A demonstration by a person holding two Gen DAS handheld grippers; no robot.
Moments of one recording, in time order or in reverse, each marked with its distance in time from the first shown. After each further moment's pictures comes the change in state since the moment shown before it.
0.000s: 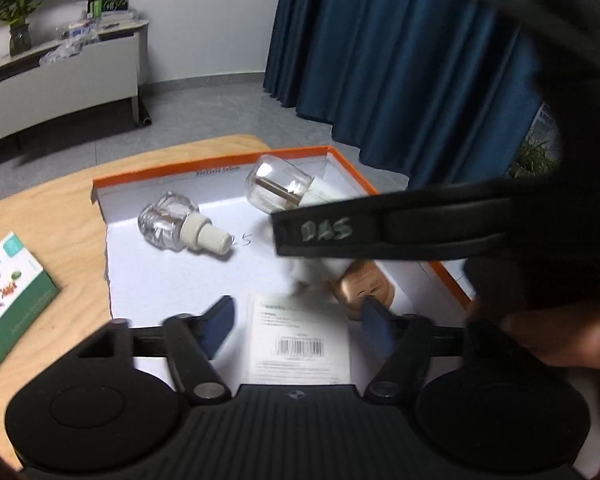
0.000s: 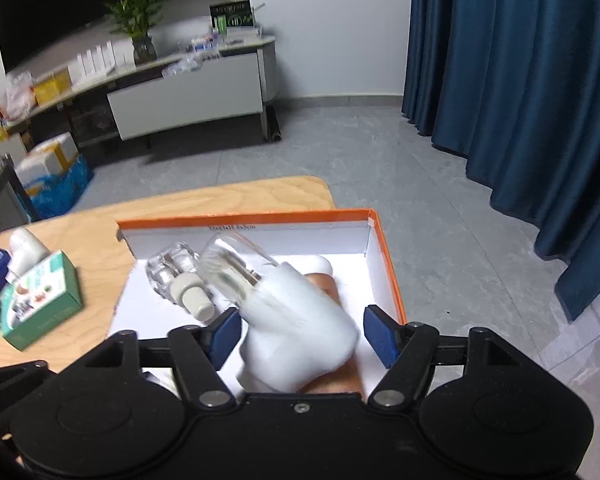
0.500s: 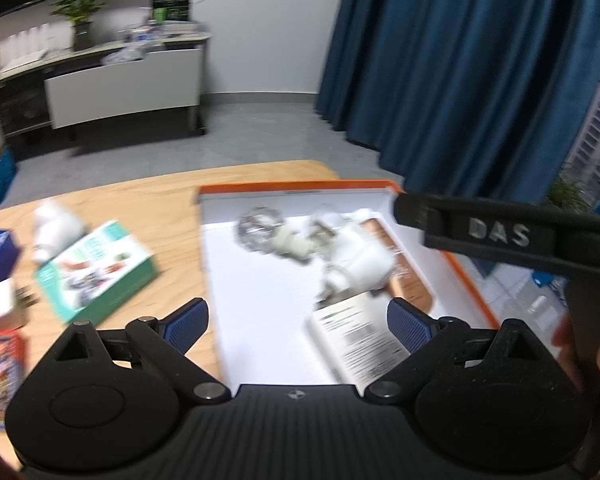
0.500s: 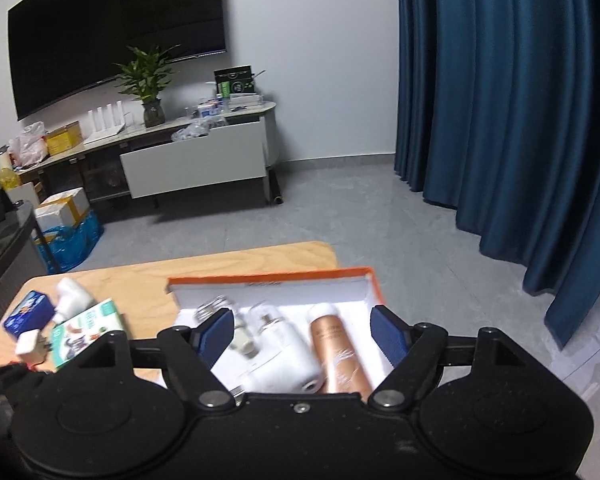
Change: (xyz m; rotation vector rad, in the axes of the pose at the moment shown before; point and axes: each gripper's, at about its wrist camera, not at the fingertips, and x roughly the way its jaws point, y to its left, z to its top) left arm -0.067 0.031 -0.009 -0.100 -0.057 0.132; right arm -0.073 0.026 -0.008 0.003 -0.167 -0.012
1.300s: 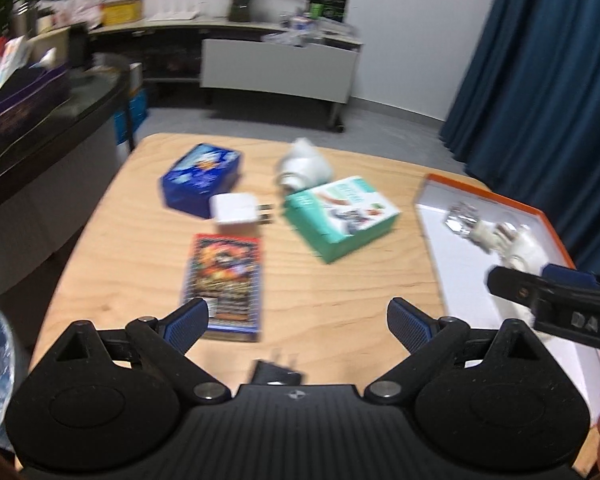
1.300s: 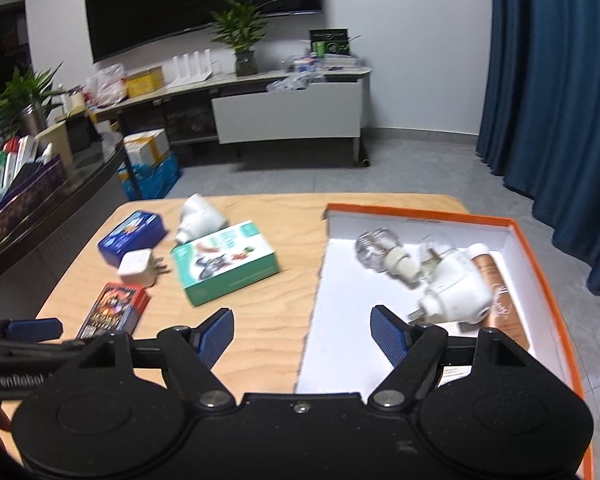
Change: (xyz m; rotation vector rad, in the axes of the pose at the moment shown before) left arm -0.081 0.128 -0.051 -0.267 -0.019 0.256; right arm -0.009 0.116 -0.046 -0.149 0.108 0.178
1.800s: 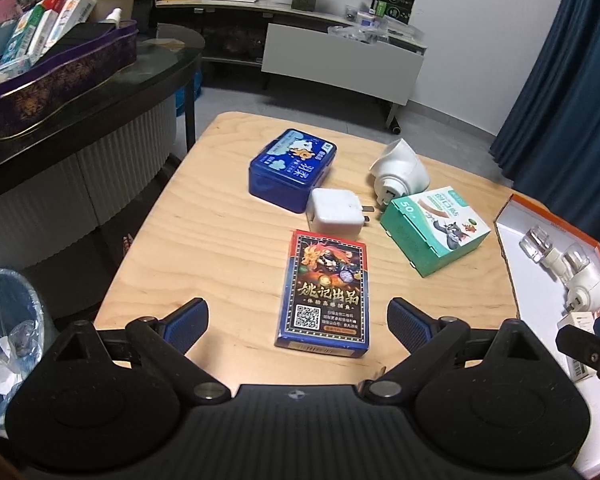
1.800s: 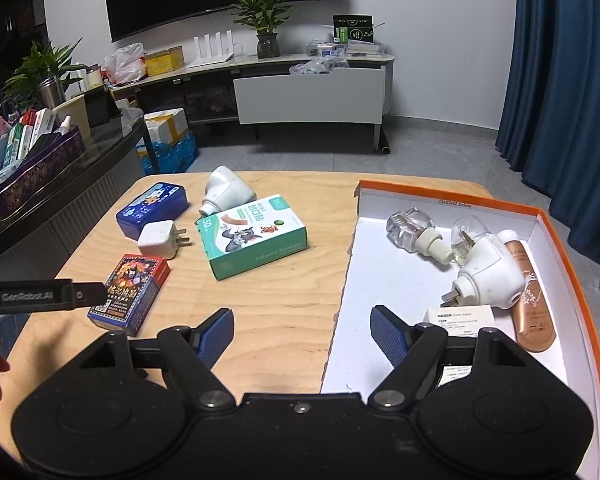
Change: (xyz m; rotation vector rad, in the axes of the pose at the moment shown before) left arm 0.017 0.051 0.005 -0.096 0.024 0.090; right arm 0.010 0.013 -0.011 -0.034 0.040 0.033
